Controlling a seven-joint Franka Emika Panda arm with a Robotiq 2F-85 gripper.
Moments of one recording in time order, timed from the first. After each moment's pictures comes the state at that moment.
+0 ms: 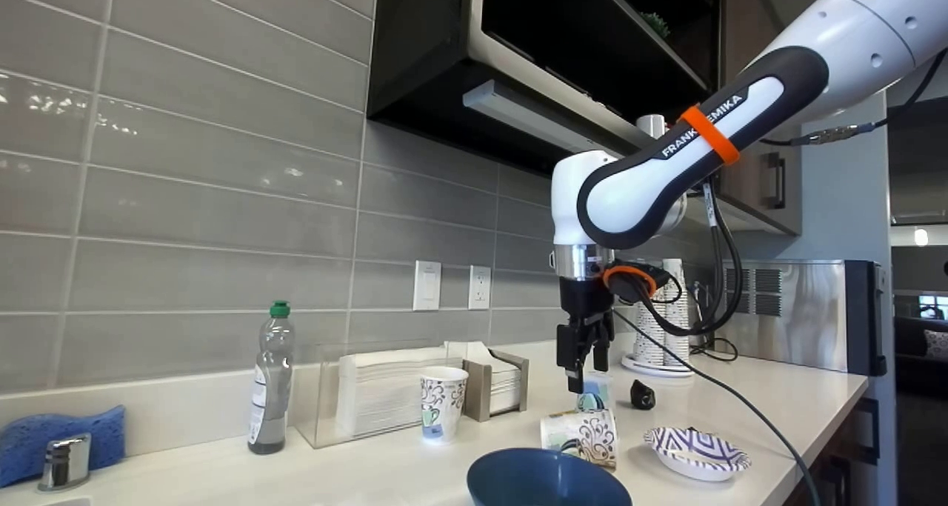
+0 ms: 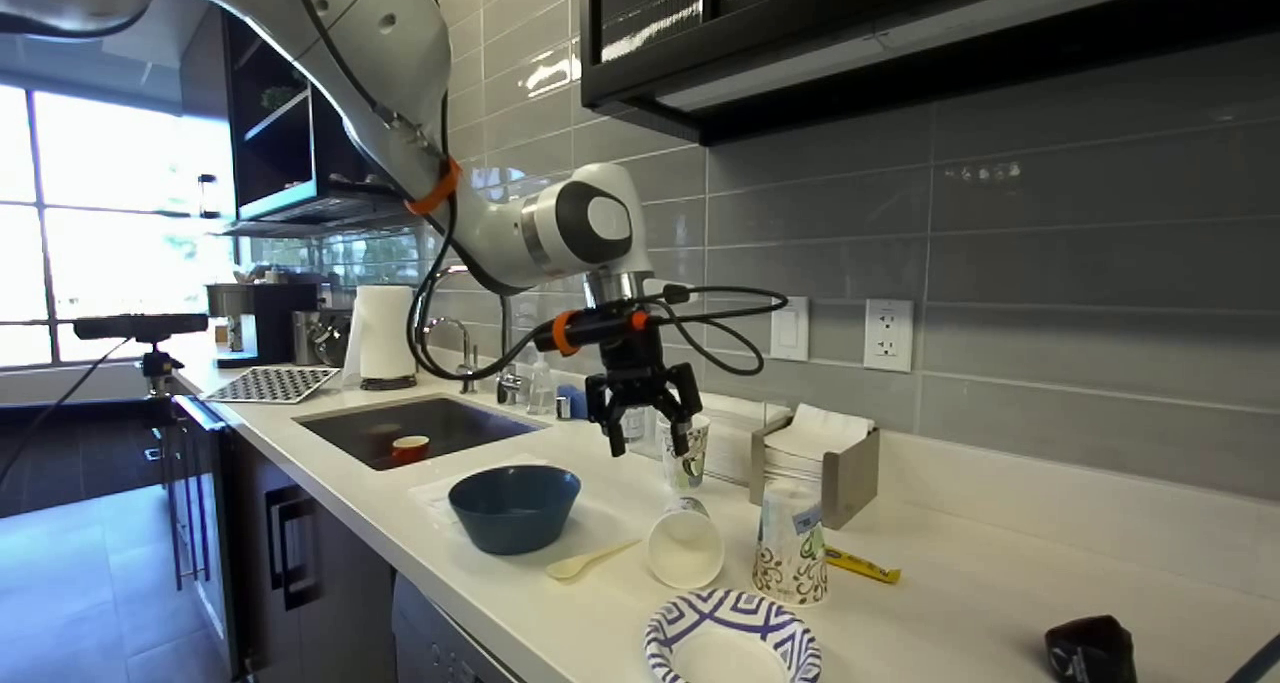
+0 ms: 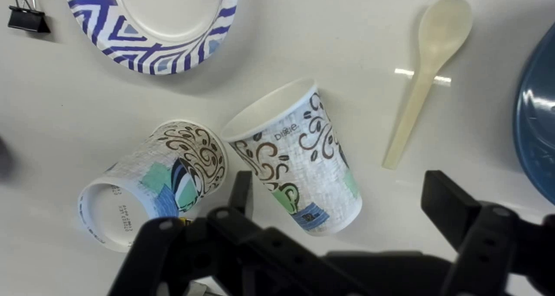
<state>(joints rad) 0.02 0.09 0.00 -2.07 -0.27 2.20 0.05</state>
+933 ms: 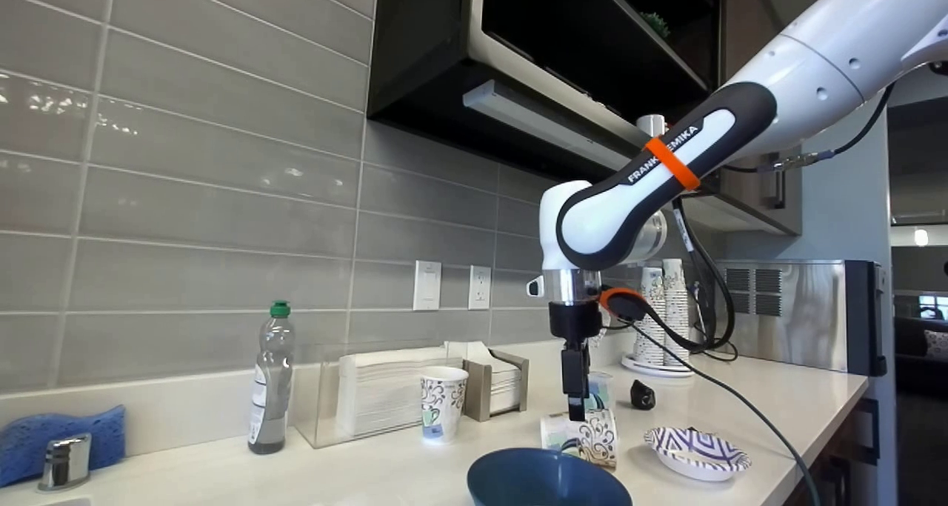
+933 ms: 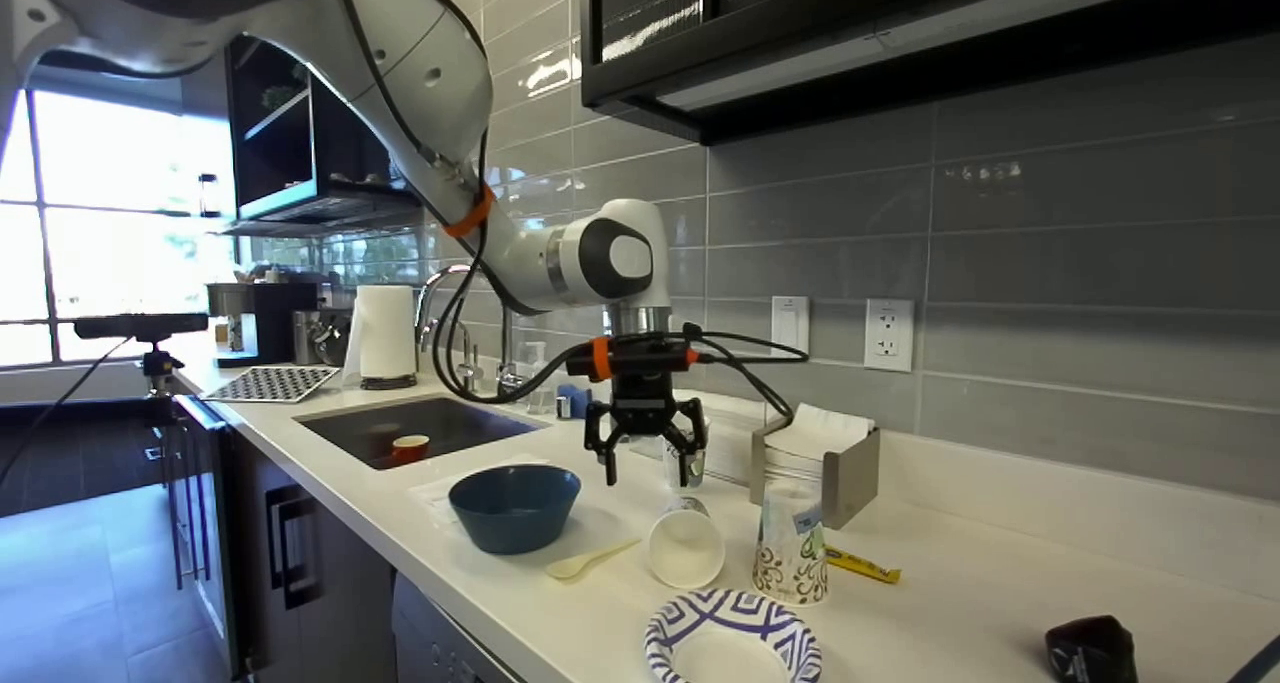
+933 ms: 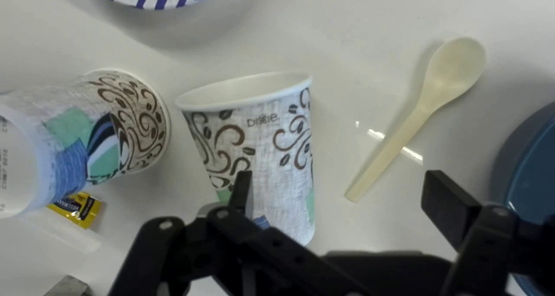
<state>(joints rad) 0.01 0.21 0.00 -2.00 -0.17 2.18 -0.37</state>
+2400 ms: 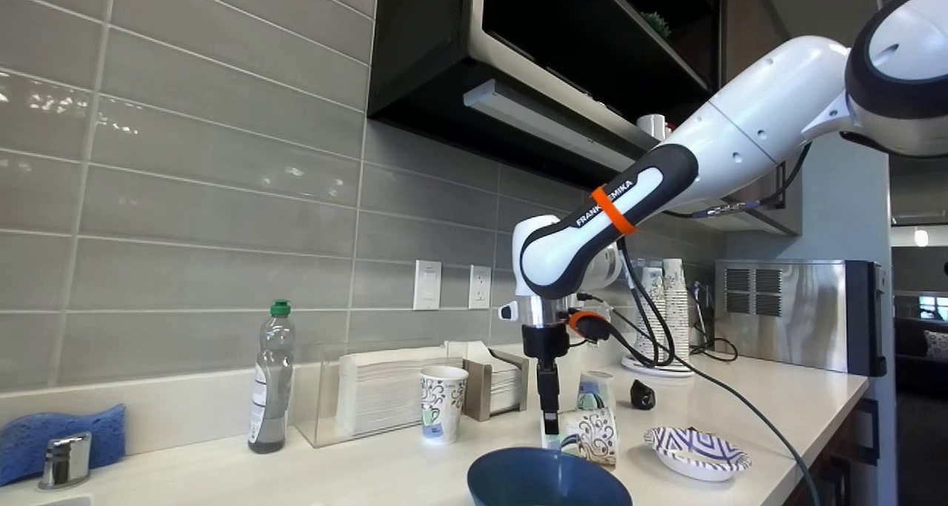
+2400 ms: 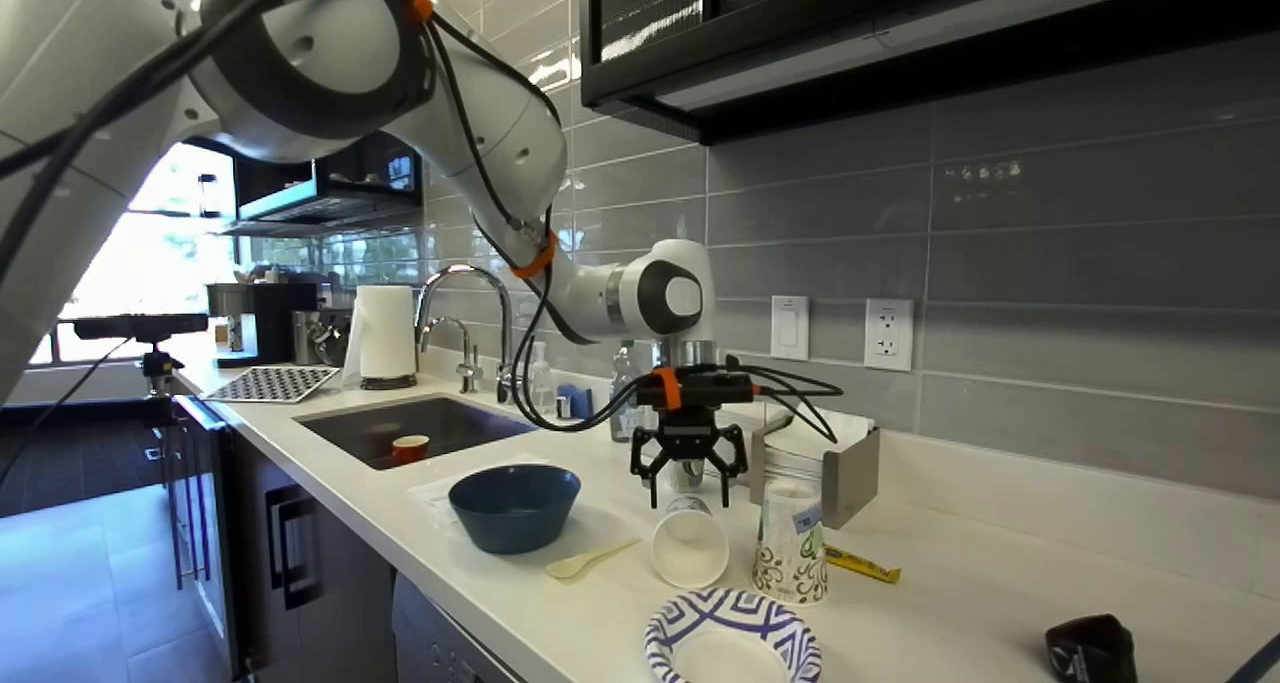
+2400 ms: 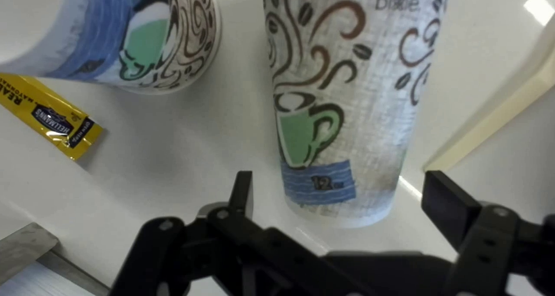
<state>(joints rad) -0.04 0.47 0.03 -1.72 -0.17 2.14 -0.58</state>
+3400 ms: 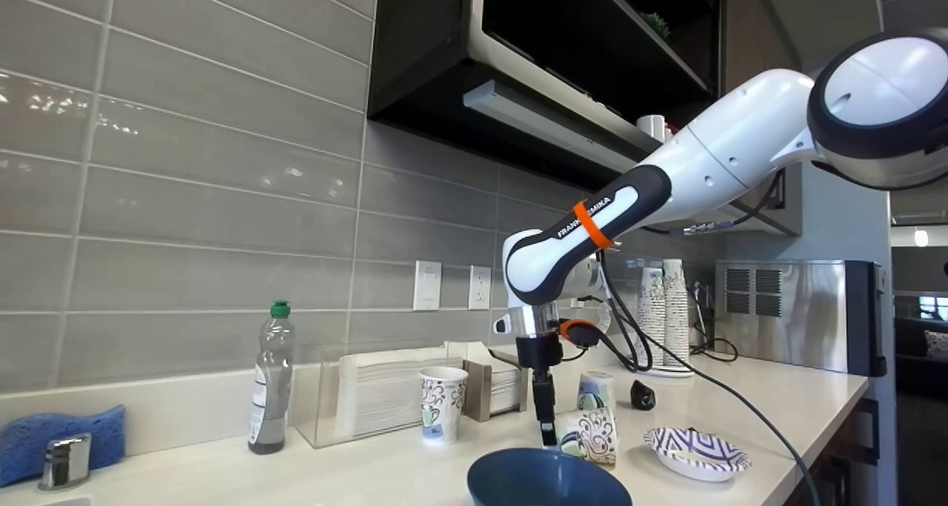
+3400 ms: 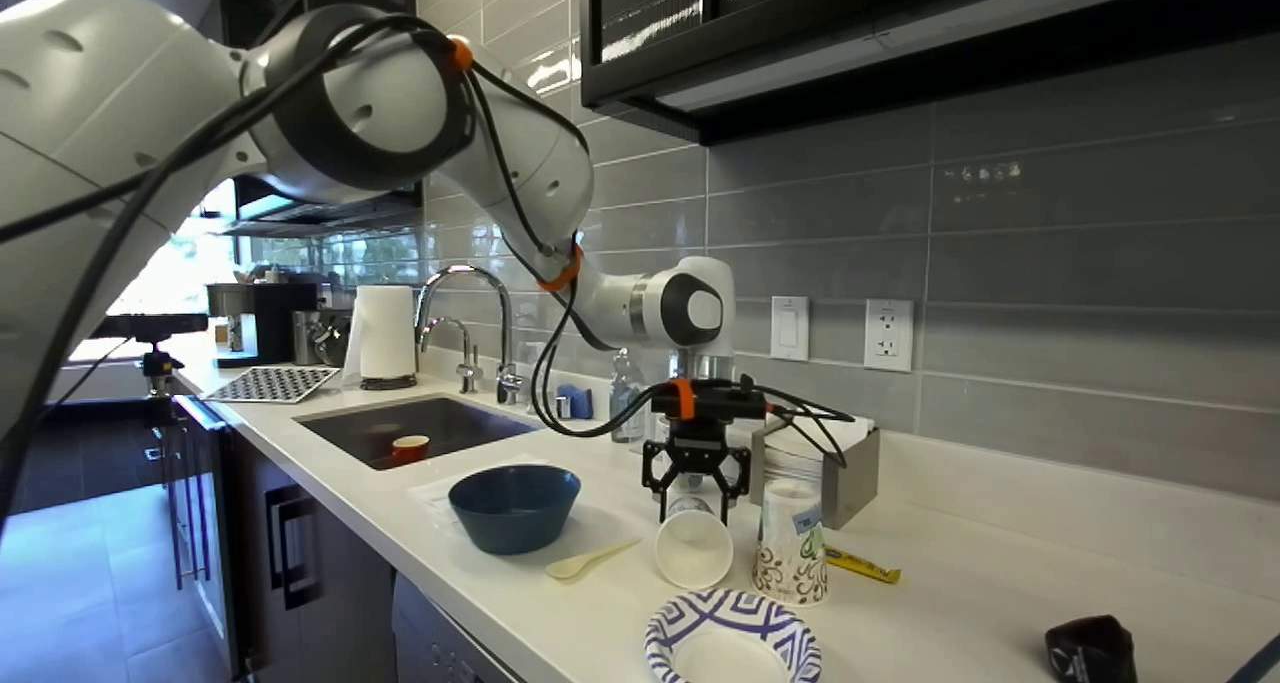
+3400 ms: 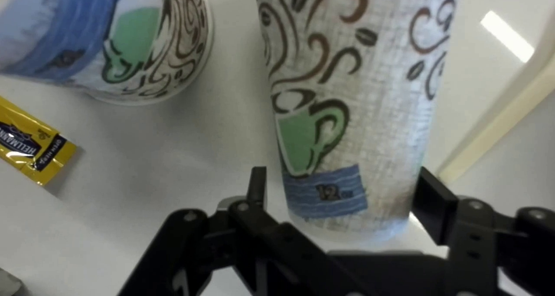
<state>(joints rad) -0.06 0.59 0.04 -1.57 -0.14 2.00 -0.59</state>
